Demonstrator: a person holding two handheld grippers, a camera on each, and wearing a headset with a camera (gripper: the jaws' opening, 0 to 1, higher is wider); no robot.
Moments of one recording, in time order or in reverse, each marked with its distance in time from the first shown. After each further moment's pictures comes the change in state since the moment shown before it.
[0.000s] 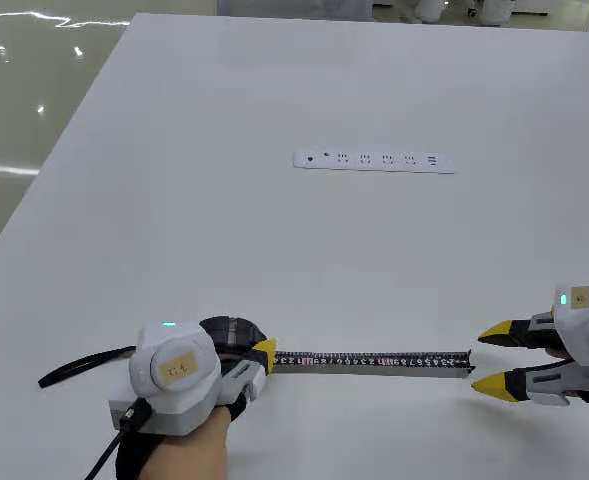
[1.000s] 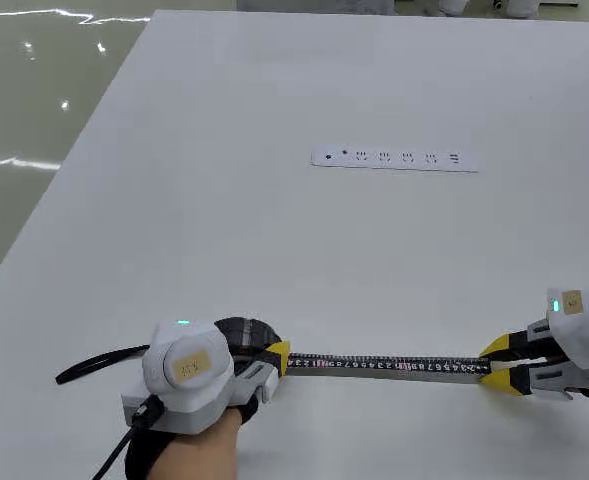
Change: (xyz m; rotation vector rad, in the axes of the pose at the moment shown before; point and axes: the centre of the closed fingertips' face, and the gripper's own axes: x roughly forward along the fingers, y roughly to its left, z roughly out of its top) left arm 0.001 0.000 -0.002 0.014 0.026 -0.004; right arm 0.015 0.000 -0.003 -0.084 0.037 0.074
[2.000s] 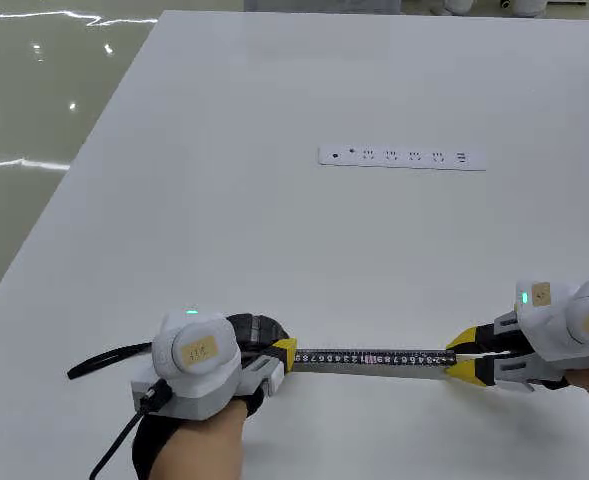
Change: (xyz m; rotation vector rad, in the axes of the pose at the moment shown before) left arm 0.000 0.000 -0.001 -0.008 0.030 -0.014; right arm 0.031 0.009 0.051 -0.009 -0.099 0.027
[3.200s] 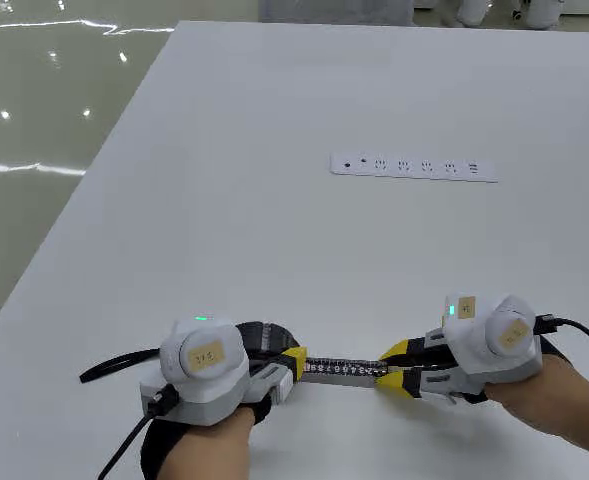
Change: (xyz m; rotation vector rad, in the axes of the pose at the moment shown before) left arm -0.001 0.000 0.000 -0.018 0.003 -0.021; right arm 0.062 0.020 0.063 0.021 -0.122 0.046
